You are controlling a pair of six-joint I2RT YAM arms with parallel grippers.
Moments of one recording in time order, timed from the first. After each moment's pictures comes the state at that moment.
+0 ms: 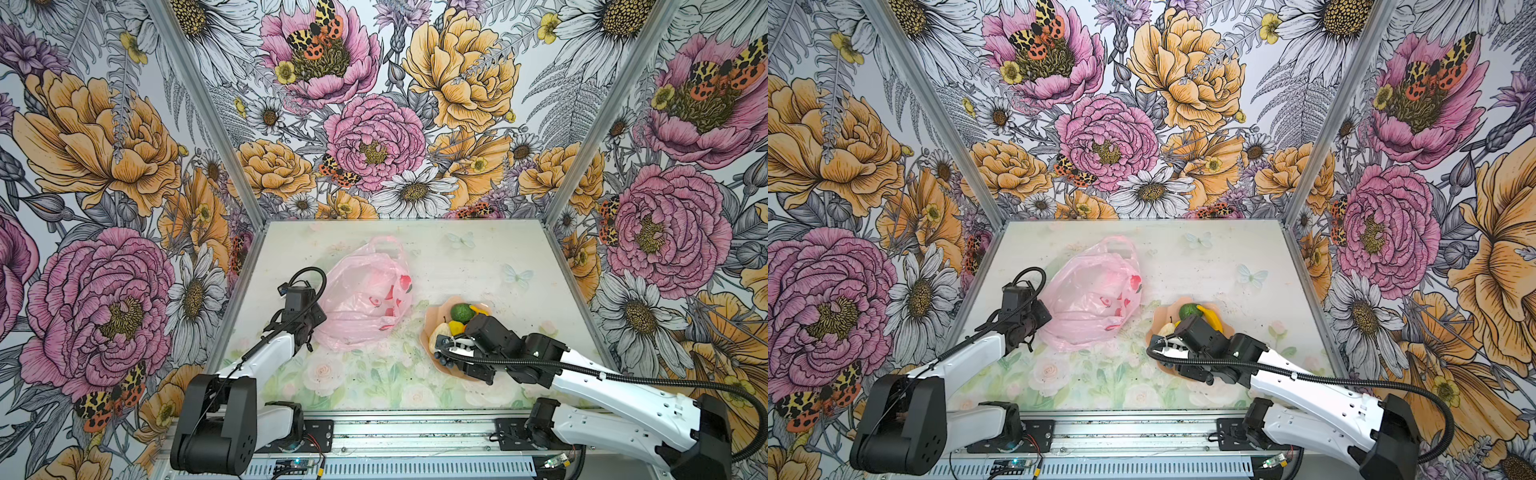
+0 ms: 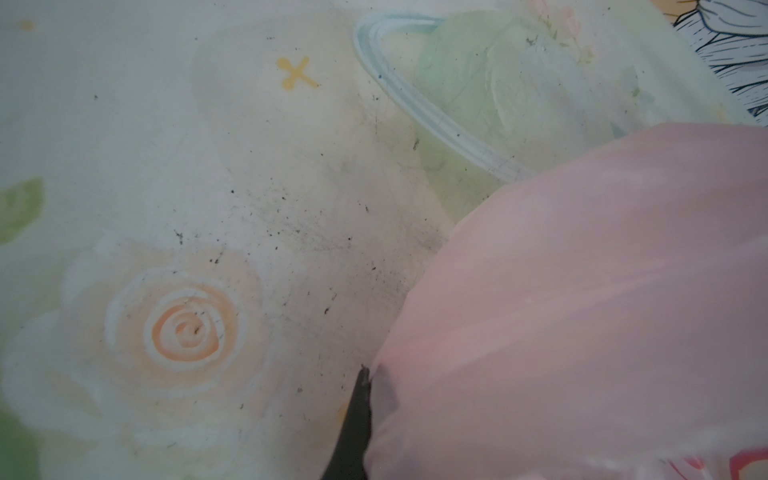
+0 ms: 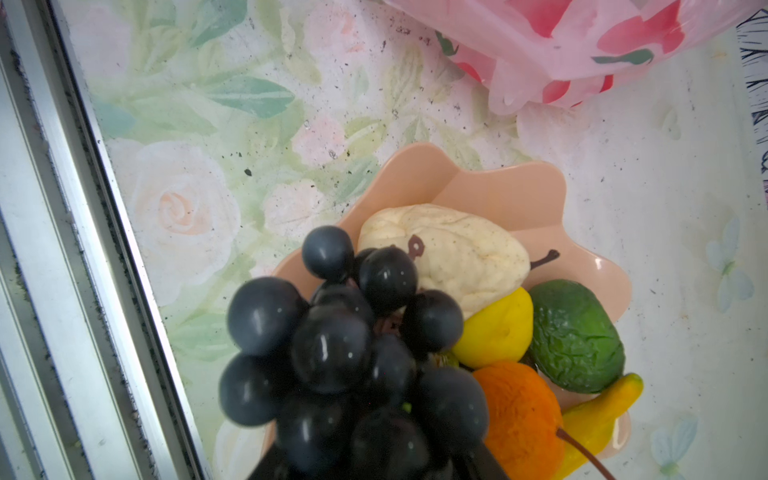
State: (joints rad) left arm -0.09 1.23 0.51 -0.13 -0.14 -0.66; right arm 0.92 0.96 0.72 -0.79 0.06 -0.46
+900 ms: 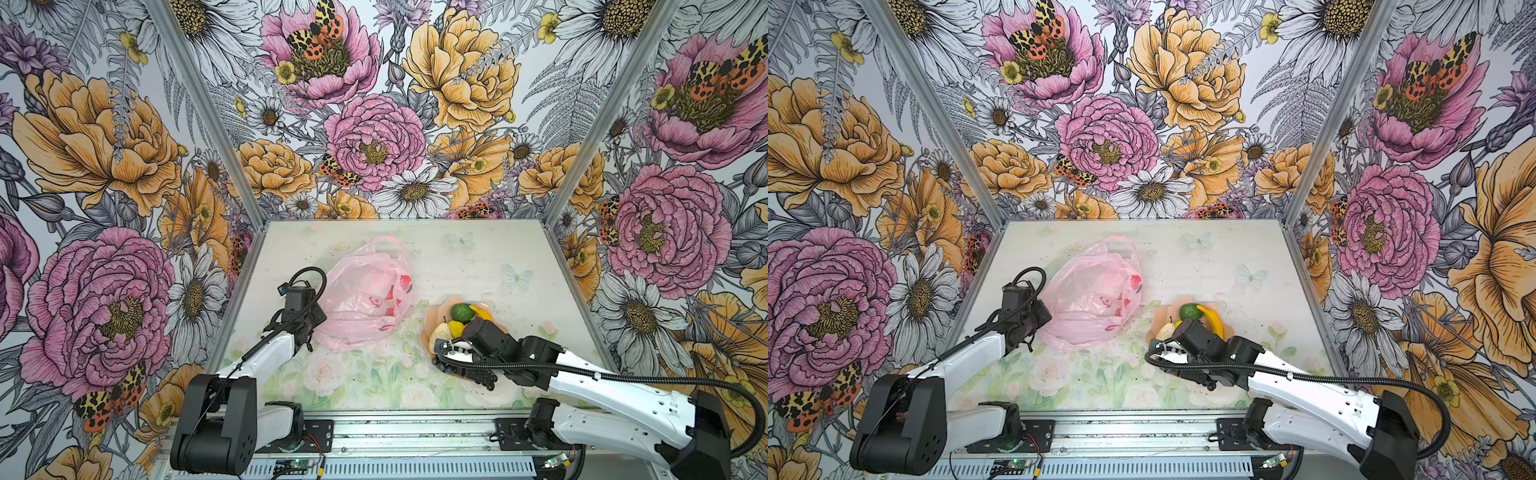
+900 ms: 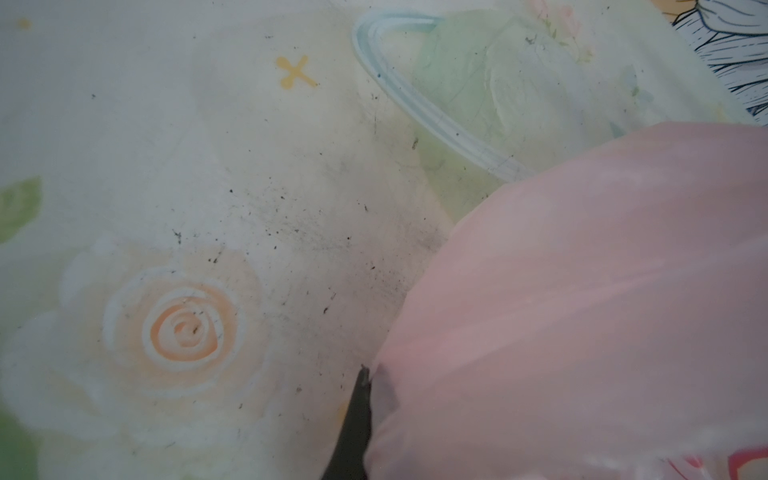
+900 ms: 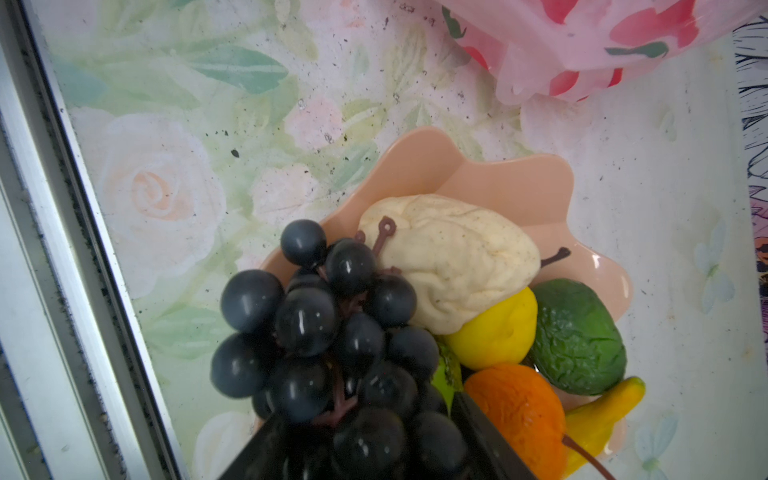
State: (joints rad) left arm -0.09 1.23 0.51 -0.13 -0.14 -0.66; right arm 0.94 0.96 0.69 -0.77 0.11 -0.48
